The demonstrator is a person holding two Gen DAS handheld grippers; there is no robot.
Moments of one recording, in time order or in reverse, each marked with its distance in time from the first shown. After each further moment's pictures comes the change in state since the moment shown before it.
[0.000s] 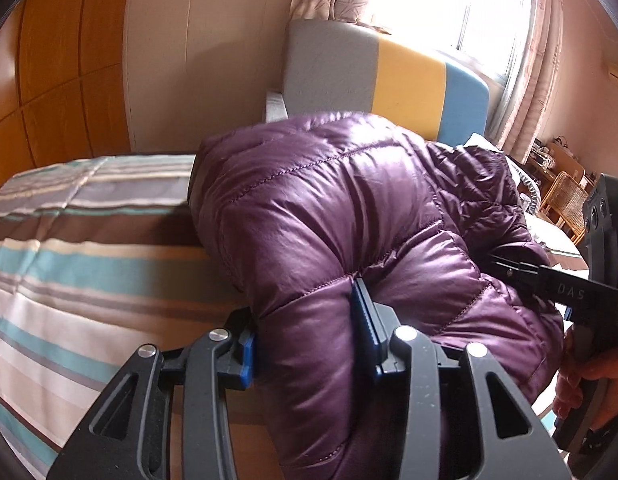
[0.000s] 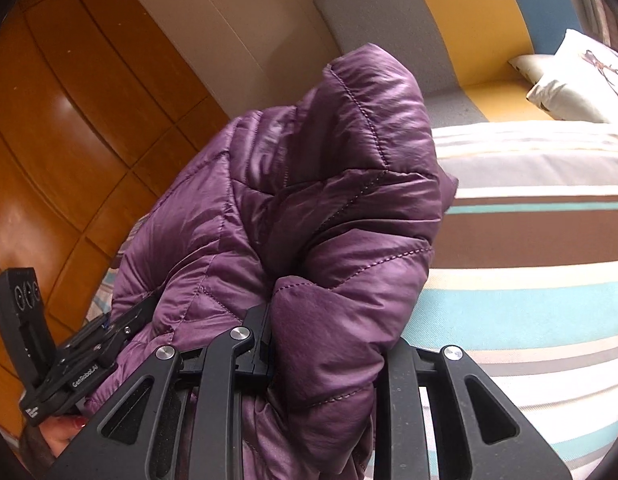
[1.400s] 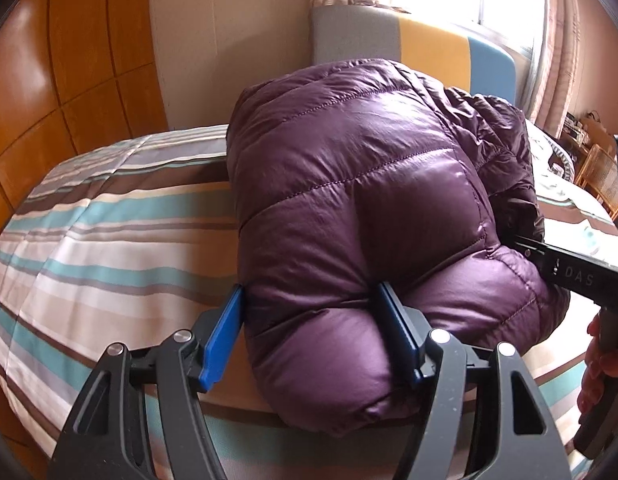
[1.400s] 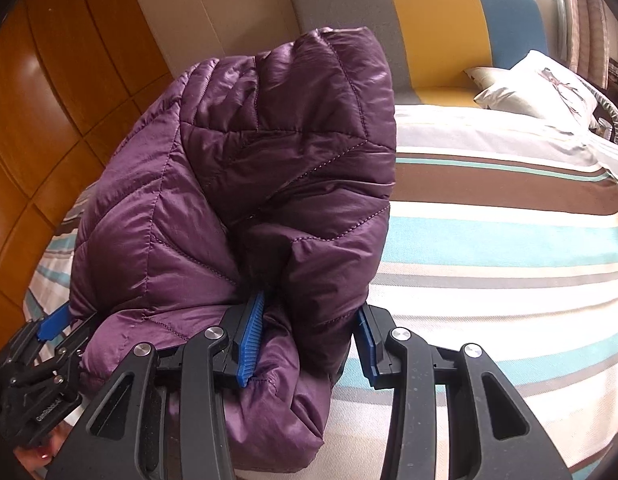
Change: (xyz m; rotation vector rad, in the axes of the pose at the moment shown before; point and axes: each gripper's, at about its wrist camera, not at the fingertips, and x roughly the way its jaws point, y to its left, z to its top) left arm -0.041 -0.037 -0.055 0.020 0.044 0.186; right arm -0.028 0.023 -0.047 -0.065 0.013 -0.253
